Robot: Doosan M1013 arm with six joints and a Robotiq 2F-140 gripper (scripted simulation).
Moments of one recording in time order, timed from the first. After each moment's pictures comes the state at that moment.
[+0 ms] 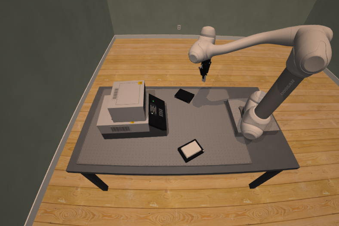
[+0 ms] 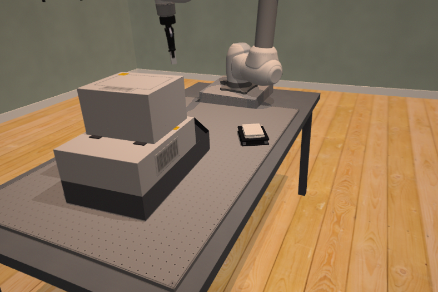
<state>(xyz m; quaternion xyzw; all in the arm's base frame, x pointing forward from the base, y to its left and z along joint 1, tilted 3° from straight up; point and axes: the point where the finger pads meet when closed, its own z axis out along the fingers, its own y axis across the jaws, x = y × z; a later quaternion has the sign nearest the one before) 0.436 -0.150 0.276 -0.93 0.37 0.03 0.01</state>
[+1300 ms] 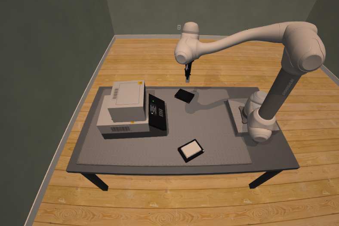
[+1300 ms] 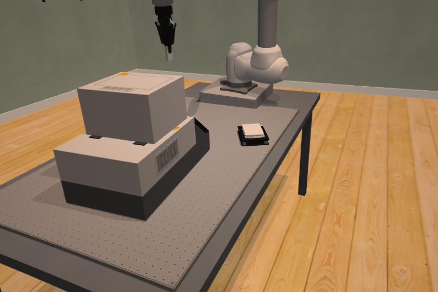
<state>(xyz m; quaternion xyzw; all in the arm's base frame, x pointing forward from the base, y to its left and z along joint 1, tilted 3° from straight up) 0.569 -0.065 0.337 -0.99 0.12 0.00 0.01</state>
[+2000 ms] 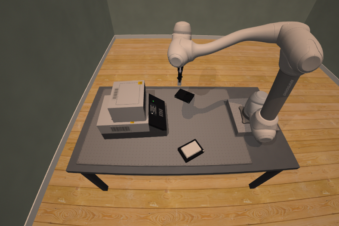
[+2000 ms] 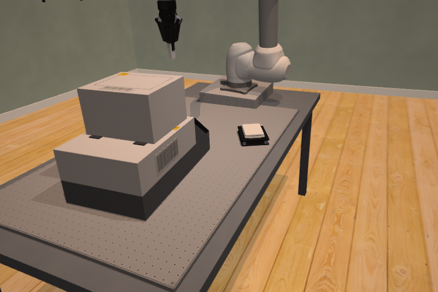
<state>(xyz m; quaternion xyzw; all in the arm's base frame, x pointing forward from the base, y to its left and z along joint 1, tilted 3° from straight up) 0.628 -0.001 0.365 -1.00 -0.01 -0.02 0.02</state>
